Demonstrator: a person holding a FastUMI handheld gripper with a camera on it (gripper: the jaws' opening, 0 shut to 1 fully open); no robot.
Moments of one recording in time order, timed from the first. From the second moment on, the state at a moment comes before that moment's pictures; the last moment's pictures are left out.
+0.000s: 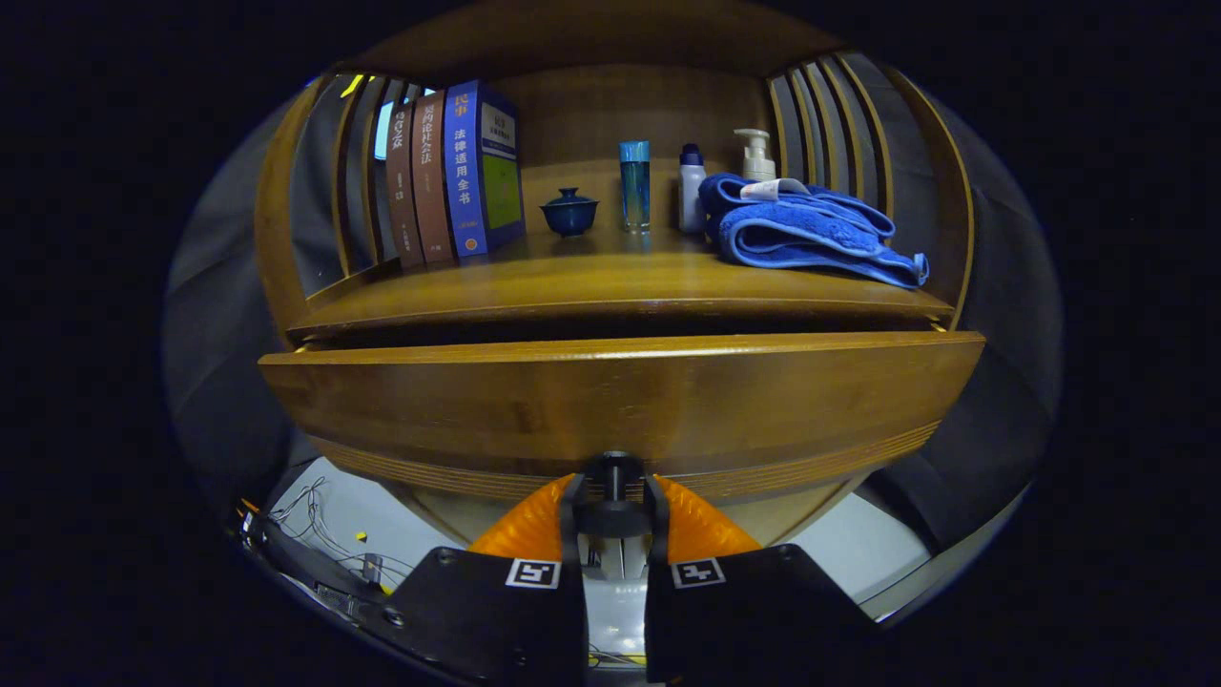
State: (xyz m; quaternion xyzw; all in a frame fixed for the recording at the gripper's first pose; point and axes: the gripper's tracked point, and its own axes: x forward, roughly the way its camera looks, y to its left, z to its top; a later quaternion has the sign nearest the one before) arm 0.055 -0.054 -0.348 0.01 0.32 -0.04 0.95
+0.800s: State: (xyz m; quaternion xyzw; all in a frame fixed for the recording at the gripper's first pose) arm -0.055 -0.045 -0.331 0.03 0.34 -0.05 0.94
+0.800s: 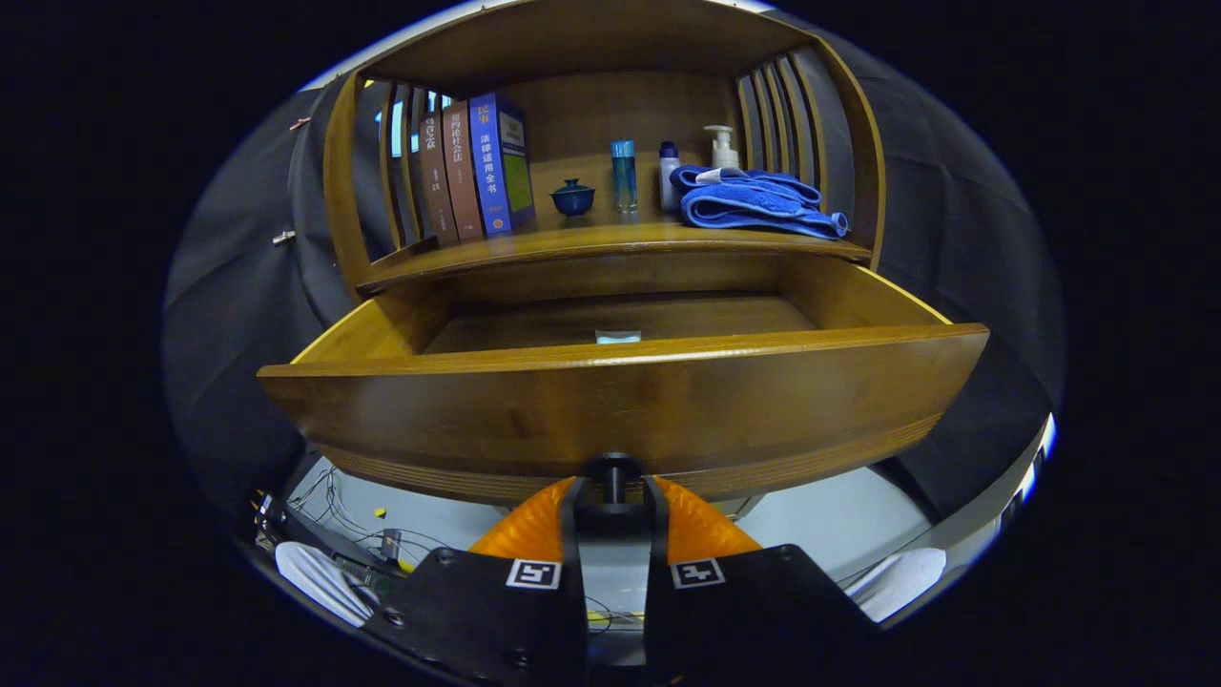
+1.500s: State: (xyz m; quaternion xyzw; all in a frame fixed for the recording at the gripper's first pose) arm -0.090 -0.046 -0.341 0.03 0.37 -0.05 0.93
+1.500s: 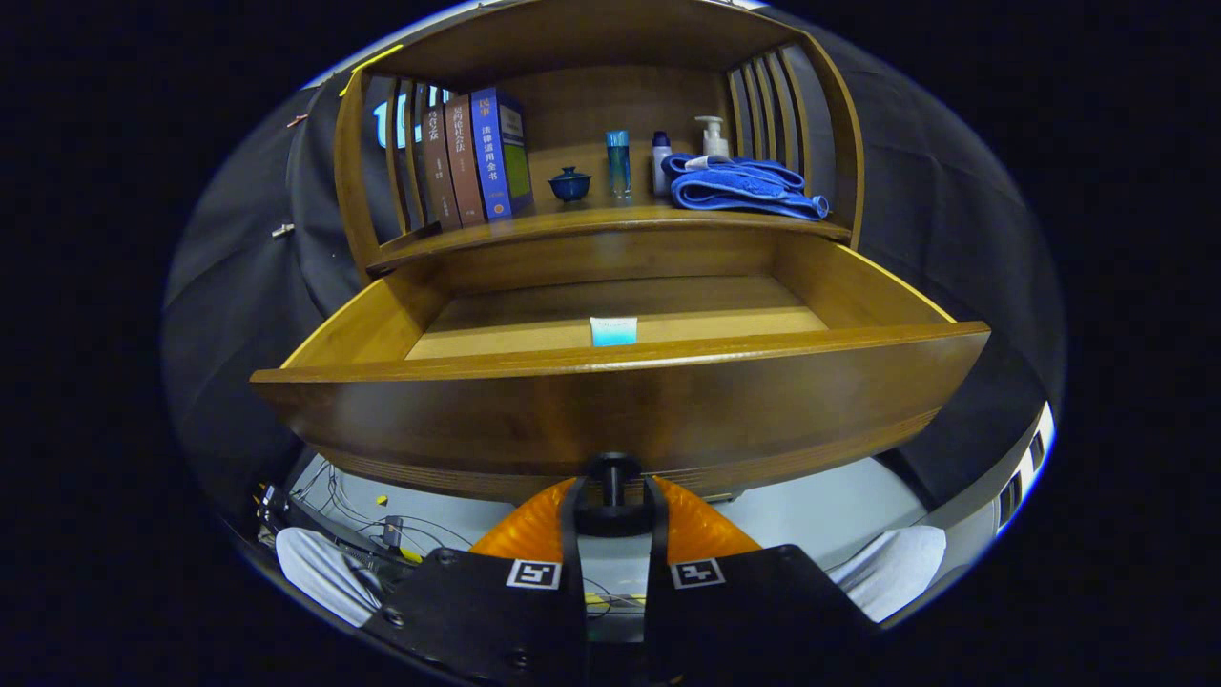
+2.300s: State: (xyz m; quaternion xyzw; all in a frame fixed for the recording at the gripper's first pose) arm -0.117 -0.050 -0.279 0.05 0.38 -0.06 0.92
